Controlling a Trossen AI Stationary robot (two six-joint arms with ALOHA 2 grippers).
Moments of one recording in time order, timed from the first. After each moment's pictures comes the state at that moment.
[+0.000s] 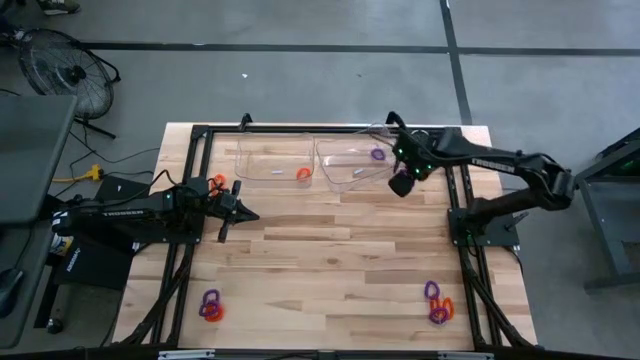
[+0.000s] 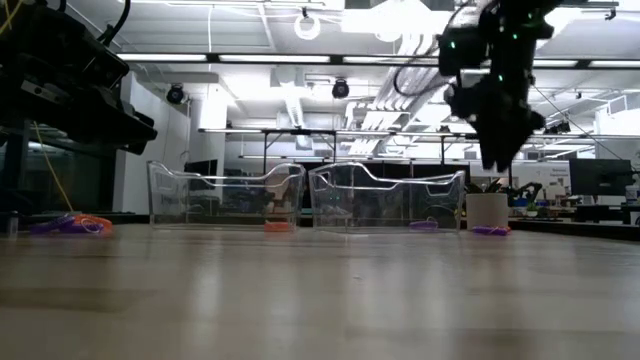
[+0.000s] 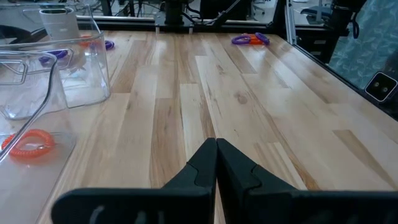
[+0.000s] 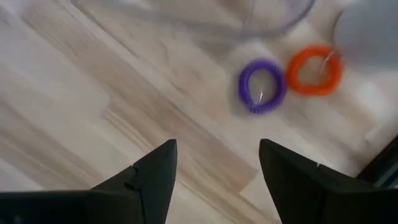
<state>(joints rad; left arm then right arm) 0.21 0.33 0.02 0.05 0.35 0.05 -0.51 1.29 0.92 -0.98 0.05 0.39</state>
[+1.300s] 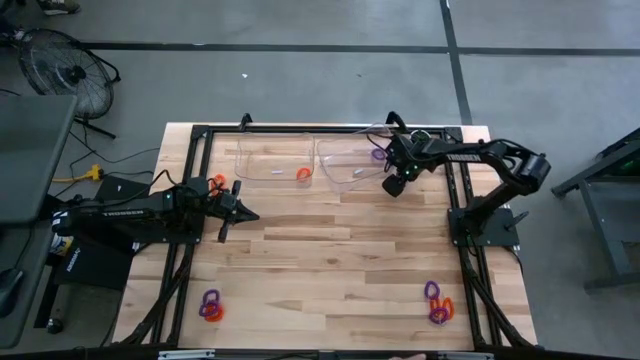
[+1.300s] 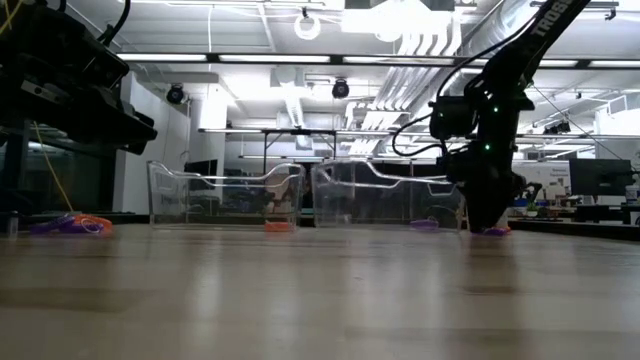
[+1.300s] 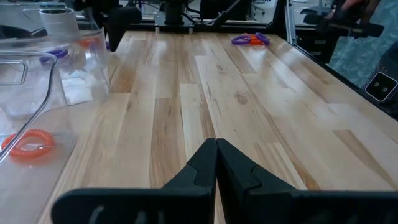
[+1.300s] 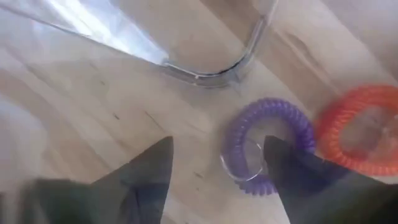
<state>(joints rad) 0.21 0.33 0.02 0.05 0.35 0.05 -0.68 1.55 0.74 -0.57 0.00 0.15</state>
